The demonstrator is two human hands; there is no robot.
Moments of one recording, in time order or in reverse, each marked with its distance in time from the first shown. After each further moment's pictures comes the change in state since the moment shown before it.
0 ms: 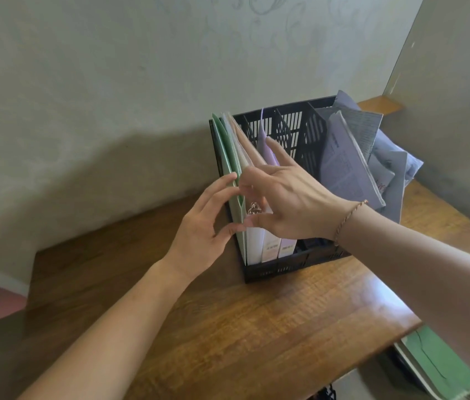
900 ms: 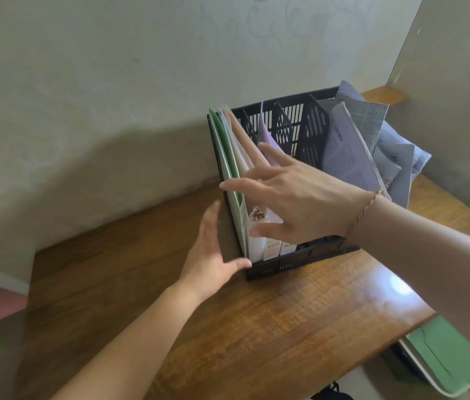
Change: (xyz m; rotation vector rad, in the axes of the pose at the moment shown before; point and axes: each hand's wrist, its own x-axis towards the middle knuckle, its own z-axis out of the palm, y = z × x) left_hand -0.039 -0.018 0.039 -0.004 -0.180 -0.572; right_hand -0.002 0.005 -0.010 -0.213 -0.141 -0.233
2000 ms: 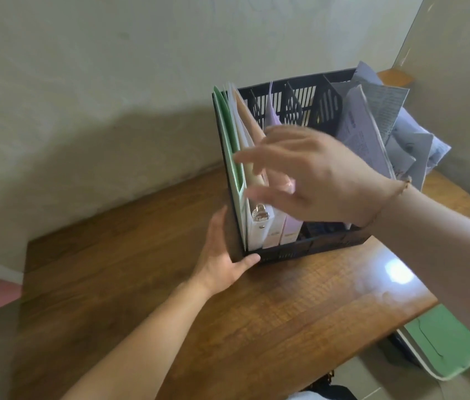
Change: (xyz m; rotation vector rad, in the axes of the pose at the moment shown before) left_hand 0.006 -0.030 0.040 -0.123 -0.035 0.046; right_hand -0.005 0.001 -0.014 0.272 0.354 0.086
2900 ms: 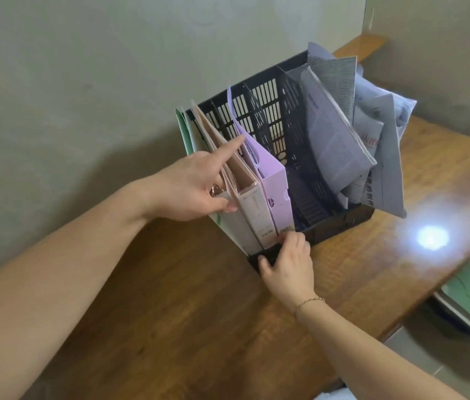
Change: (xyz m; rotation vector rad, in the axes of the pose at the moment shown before) left_hand 0.065 0.187 -0.106 0.696 -0.560 0.184; right_hand -0.123 -0.047 0.187 0.139 0.184 1.366
